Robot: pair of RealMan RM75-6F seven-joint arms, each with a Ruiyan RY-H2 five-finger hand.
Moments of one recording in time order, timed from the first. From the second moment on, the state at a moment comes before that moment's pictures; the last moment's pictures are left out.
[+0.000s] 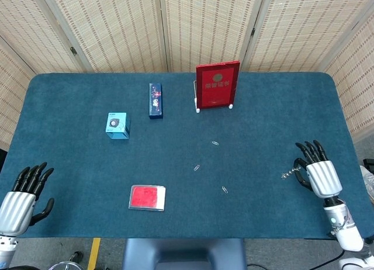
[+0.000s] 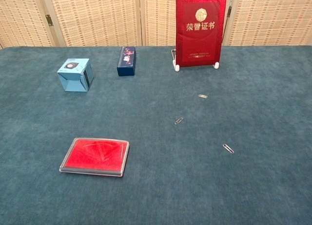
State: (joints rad) left arm -0.10 -1.14 0.01 -1.53 1.67 1.56 0.00; right arm 0.28 -1.57 0.01 -0.73 -1.58 1.49 0.30
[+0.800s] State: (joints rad) left arm -0.09 -1.13 0.02 -1.54 1.67 1.57 0.00; right arm 0.27 -1.48 0.01 -0.88 -1.59 1.48 0.28
